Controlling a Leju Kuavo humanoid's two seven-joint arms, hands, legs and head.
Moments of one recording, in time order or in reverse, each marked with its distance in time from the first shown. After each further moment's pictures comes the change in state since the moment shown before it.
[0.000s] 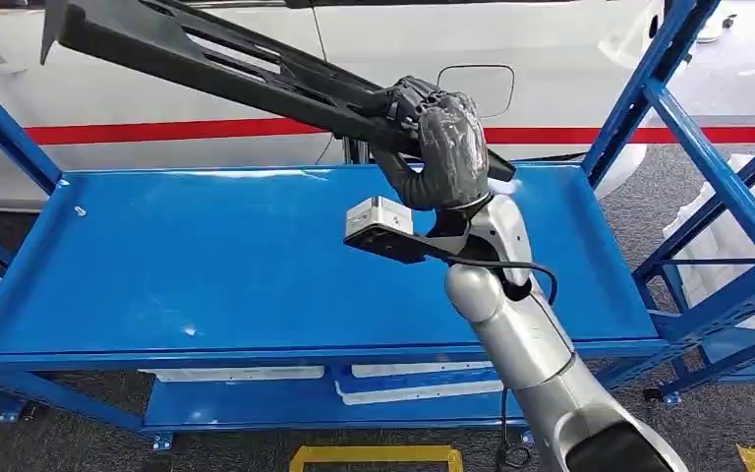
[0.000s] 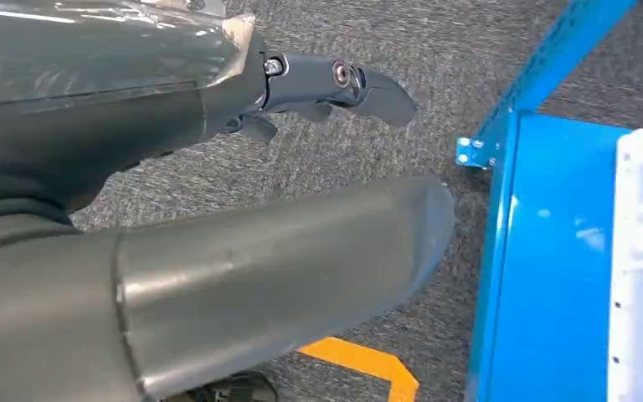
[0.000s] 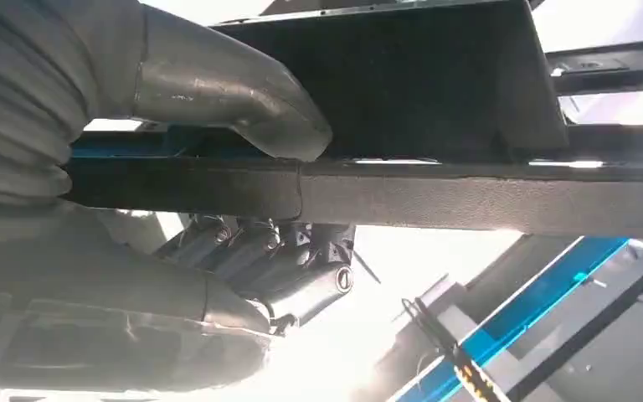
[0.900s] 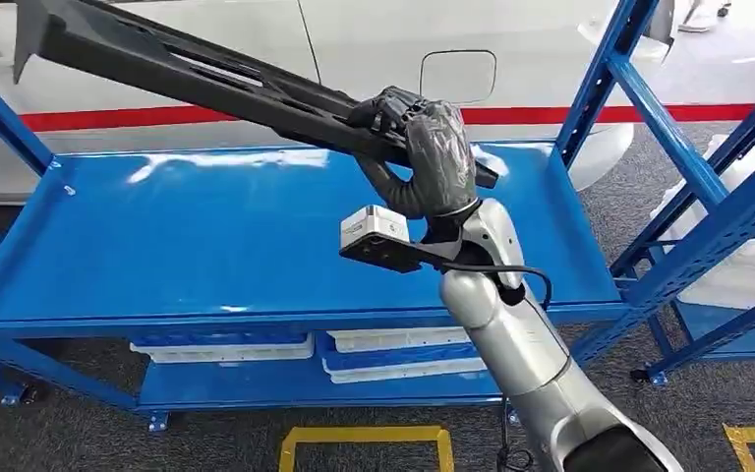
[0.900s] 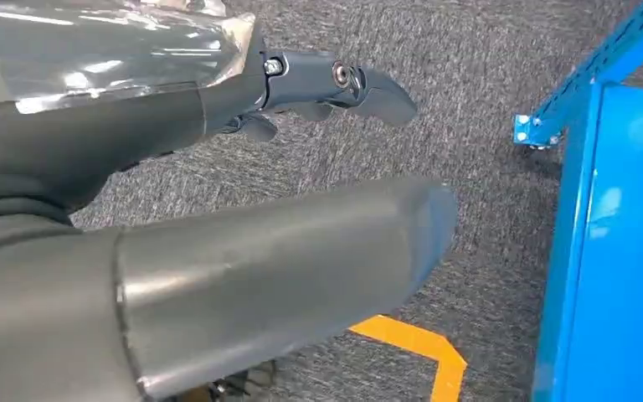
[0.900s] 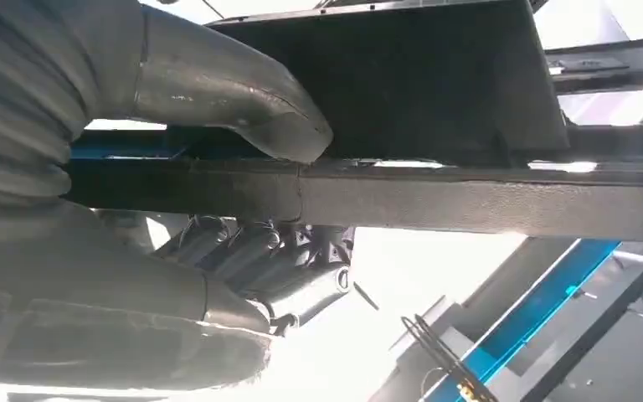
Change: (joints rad) left arm 0.013 0.018 0.019 0.001 0.031 -0.047 0.010; right arm 0.010 0.011 0.021 -0.005 -0.055 0.038 -0.018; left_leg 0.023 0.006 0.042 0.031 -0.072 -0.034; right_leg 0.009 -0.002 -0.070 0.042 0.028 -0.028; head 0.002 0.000
